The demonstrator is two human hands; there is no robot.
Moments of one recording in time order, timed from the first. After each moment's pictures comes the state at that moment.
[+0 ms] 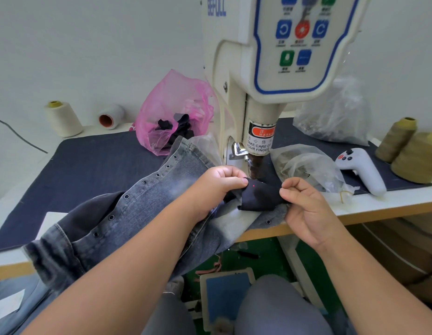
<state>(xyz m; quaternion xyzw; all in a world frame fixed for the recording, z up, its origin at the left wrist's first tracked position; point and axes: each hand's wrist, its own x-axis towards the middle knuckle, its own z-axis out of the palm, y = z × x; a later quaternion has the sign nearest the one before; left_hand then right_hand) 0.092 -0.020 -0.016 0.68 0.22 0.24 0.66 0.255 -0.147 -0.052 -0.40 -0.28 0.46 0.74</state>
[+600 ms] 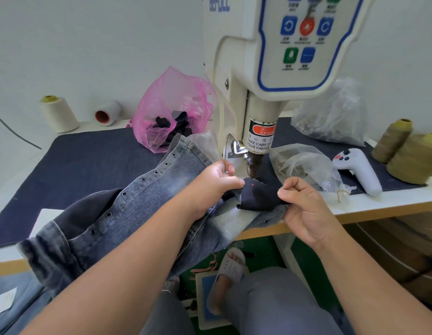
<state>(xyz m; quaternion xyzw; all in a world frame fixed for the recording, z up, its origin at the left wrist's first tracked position) 0.091 -0.015 -0.020 0.65 0.20 0.25 0.69 0.254 -0.148 -0.050 -0.41 -0.28 0.45 0.74</state>
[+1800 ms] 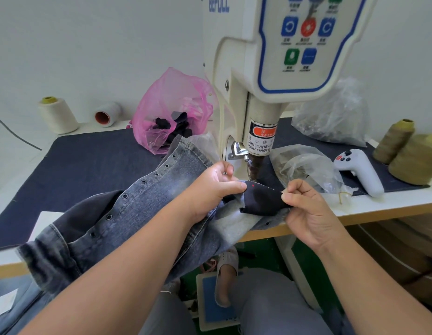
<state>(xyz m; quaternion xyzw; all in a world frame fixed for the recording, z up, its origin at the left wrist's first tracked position) 0.088 -0.013 -0.026 0.63 0.15 0.24 0.73 0.256 -0.152 -0.050 -0.37 -0.28 0.46 0.75</state>
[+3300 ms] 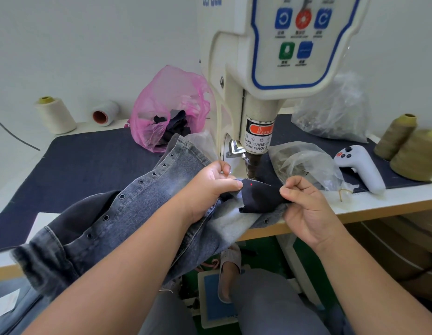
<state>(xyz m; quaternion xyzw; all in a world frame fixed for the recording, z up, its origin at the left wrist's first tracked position) 0.089 -0.011 -0.029 0.61 0.16 0.25 0.73 0.257 -0.147 -0.052 -0.38 -0.27 0.46 0.76</state>
